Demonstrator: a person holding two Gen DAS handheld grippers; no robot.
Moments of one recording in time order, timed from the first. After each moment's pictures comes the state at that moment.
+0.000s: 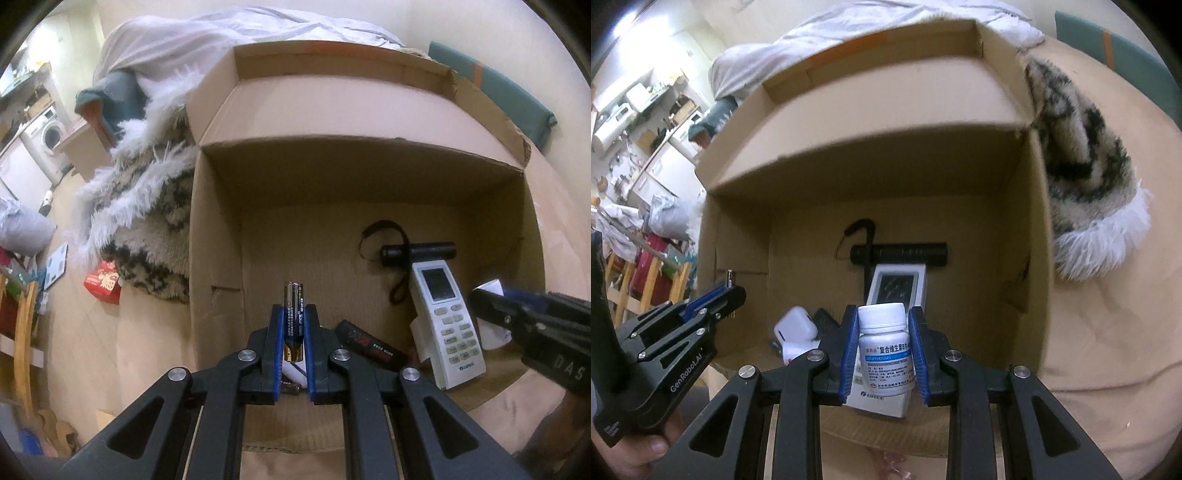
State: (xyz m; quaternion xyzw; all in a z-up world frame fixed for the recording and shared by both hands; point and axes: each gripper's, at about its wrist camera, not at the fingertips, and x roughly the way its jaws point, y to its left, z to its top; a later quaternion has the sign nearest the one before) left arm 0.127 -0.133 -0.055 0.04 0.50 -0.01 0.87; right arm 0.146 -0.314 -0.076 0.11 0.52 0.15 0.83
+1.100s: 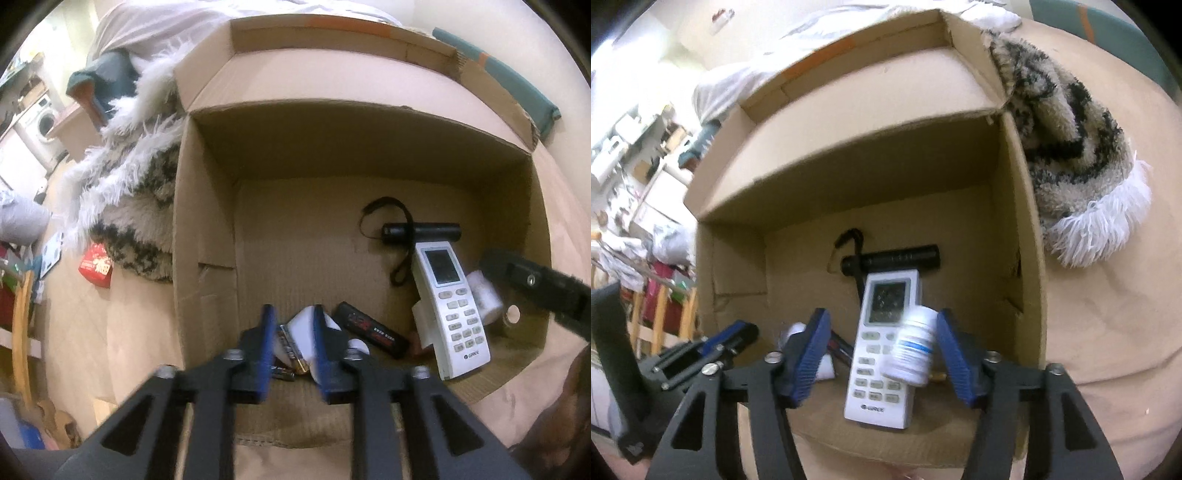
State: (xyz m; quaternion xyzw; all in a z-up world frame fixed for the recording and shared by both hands) left arm 0.127 -0.136 -0.067 0.04 0.53 -0.01 0.85; right arm 0.149 -0.336 -0.077 0.17 0.50 0.13 0.84
